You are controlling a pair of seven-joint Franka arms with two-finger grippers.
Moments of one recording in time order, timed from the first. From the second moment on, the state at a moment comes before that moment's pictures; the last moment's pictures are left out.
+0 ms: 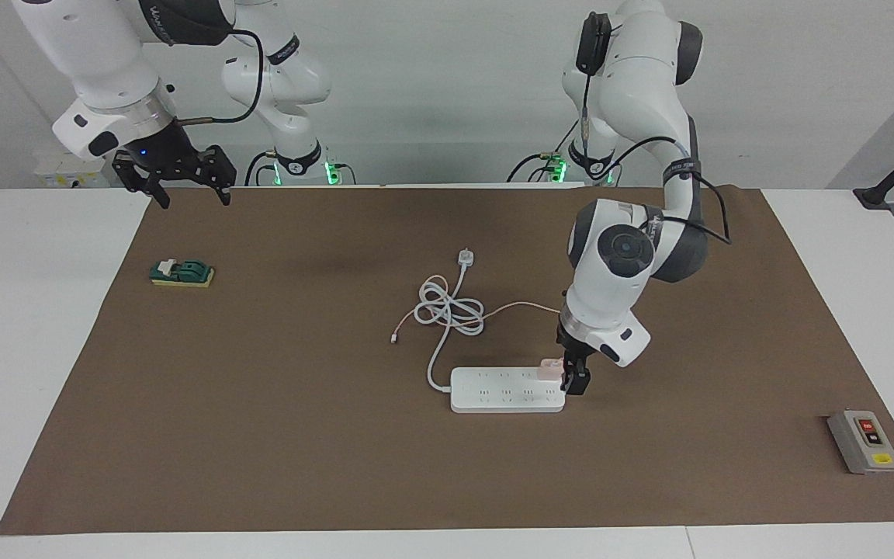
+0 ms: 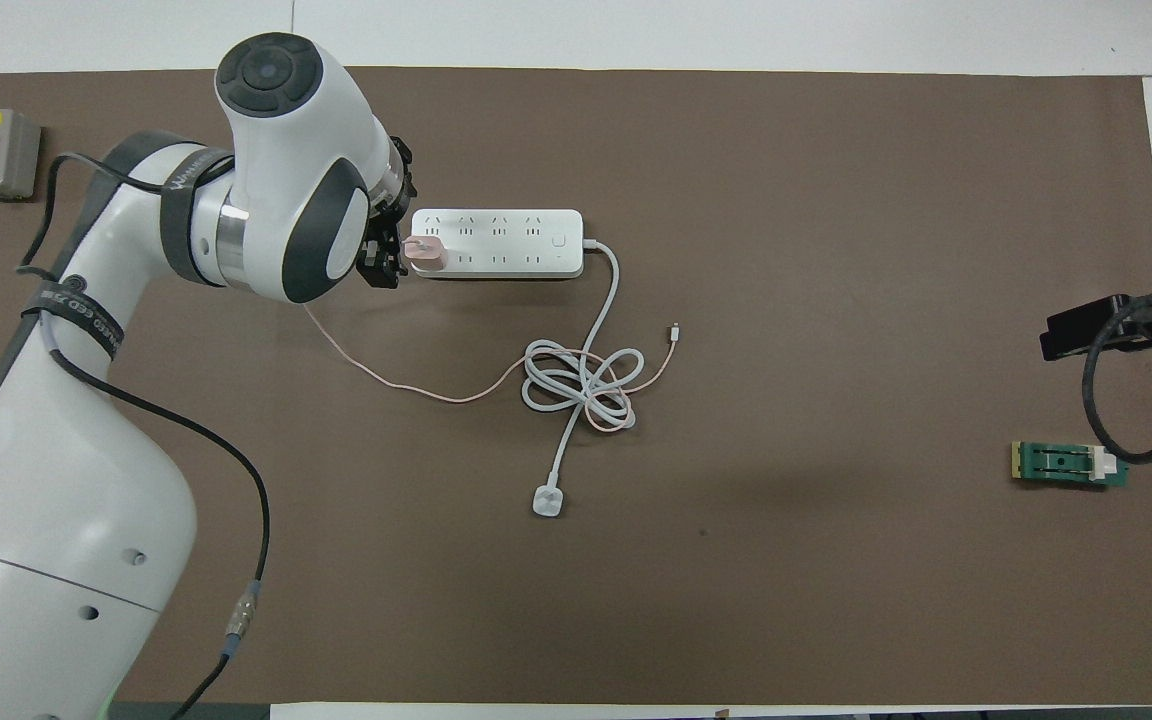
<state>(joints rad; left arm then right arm) -0.43 0.56 0.06 -1.36 -0.05 1.93 -1.76 -0.03 -0.06 0.01 -1.64 0.00 1.51 -0.06</state>
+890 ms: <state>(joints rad) -0.20 0.30 0.07 -1.31 -0.05 1.62 -1.01 -0.03 -0.06 0.01 -1.64 0.00 1.51 -0.06</state>
